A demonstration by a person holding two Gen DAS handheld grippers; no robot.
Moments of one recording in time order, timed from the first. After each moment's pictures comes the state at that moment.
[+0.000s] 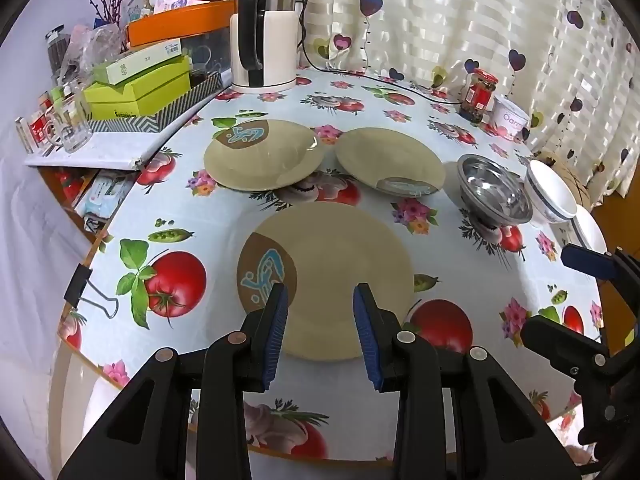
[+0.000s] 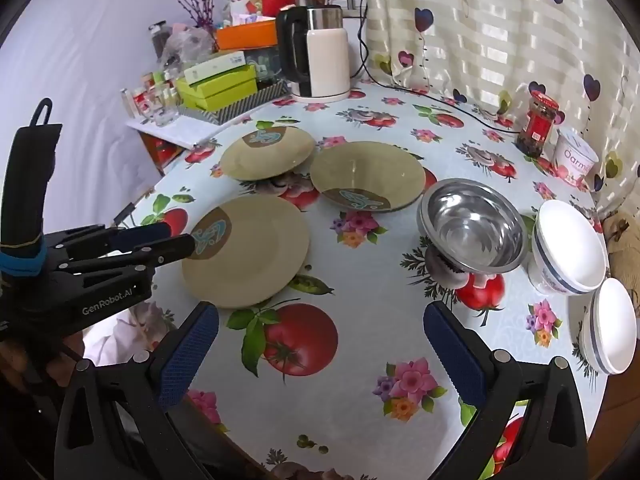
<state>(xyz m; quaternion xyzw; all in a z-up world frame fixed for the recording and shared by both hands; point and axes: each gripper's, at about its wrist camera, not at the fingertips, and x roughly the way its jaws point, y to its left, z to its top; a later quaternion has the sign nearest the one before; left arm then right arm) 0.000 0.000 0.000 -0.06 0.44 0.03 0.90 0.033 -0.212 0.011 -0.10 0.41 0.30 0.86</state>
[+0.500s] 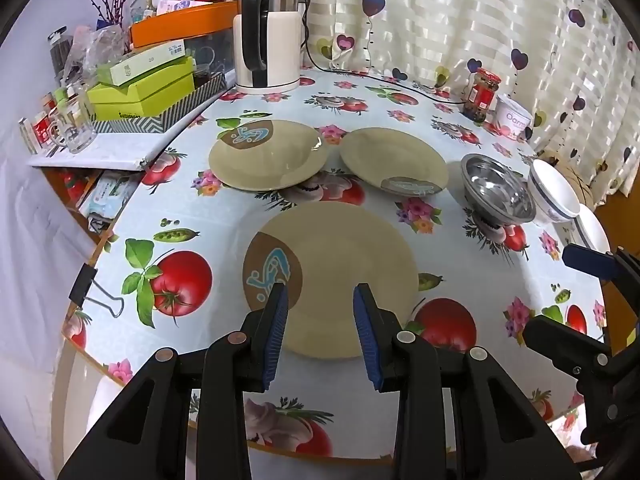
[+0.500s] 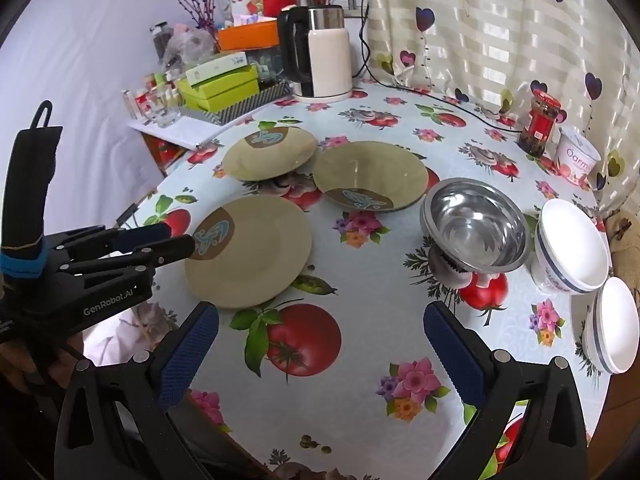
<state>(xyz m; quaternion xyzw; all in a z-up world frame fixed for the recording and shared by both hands) -0.002 -0.001 -0.002 -0.06 0.44 0.03 0.89 0.036 -0.217 0.012 -0.09 0.41 0.30 0.85</state>
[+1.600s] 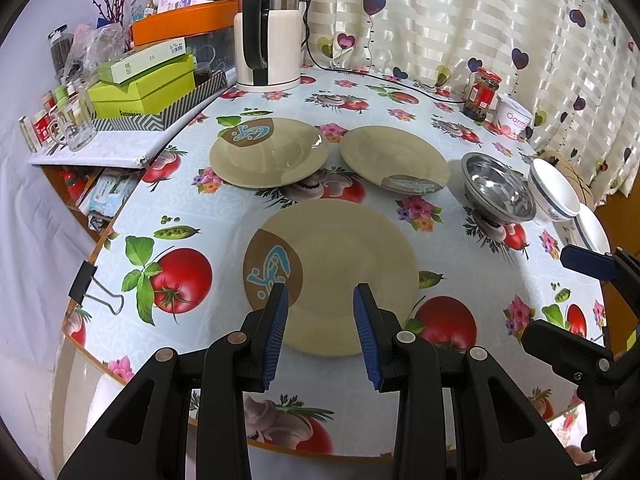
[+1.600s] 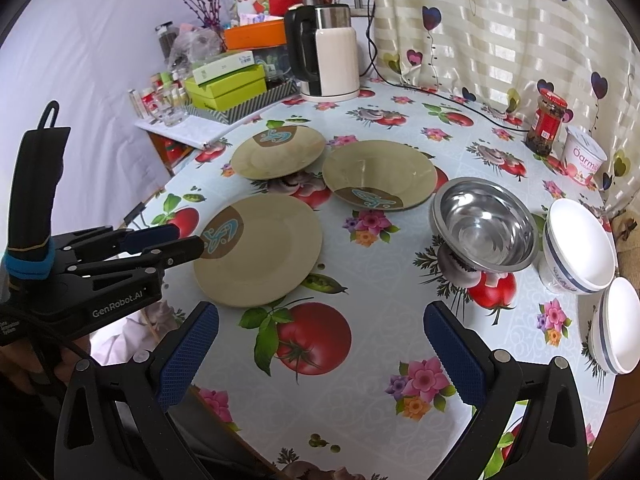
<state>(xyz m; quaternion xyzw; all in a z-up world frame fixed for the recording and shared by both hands) -0.003 0.000 -0.002 -0.06 0.45 0.04 0.89 0.031 -0.209 0.011 -0.09 0.41 0.31 0.85</state>
